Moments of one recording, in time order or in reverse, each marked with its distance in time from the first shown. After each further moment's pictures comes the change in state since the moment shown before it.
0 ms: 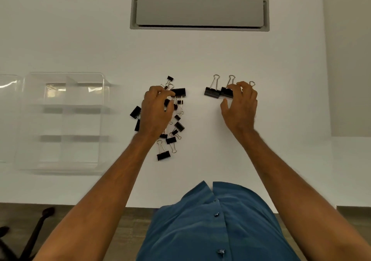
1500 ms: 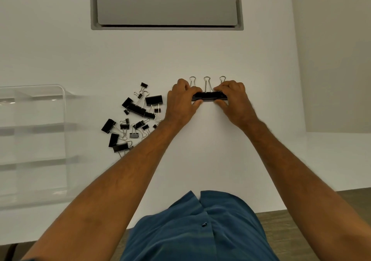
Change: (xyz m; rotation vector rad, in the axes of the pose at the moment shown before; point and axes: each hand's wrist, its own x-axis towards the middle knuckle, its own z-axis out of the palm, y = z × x) left_hand 0.056 0.076 0.106 -0.024 -0.223 0.172; right_hand 0.047 0.062 -0.018 0.022 -0.274 -0.191
